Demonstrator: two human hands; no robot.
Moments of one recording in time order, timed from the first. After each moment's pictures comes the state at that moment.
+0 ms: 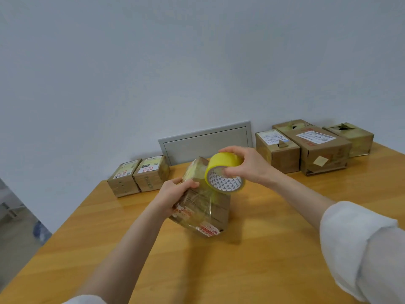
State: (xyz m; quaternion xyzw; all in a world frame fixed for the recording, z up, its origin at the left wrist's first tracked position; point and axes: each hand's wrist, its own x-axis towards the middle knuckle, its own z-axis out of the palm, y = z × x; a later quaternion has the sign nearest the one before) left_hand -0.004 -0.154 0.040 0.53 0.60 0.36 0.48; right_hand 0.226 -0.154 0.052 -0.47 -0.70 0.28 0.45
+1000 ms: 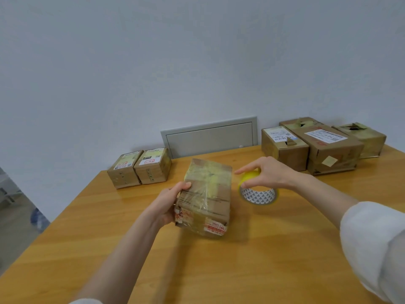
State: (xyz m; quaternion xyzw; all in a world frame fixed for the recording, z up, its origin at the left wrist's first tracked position) left_hand -0.037 -0.144 0.001 0.43 0.56 0.36 0.61; right_hand 0.259 -0.135 0.026 -0.53 -0.78 0.24 0.22
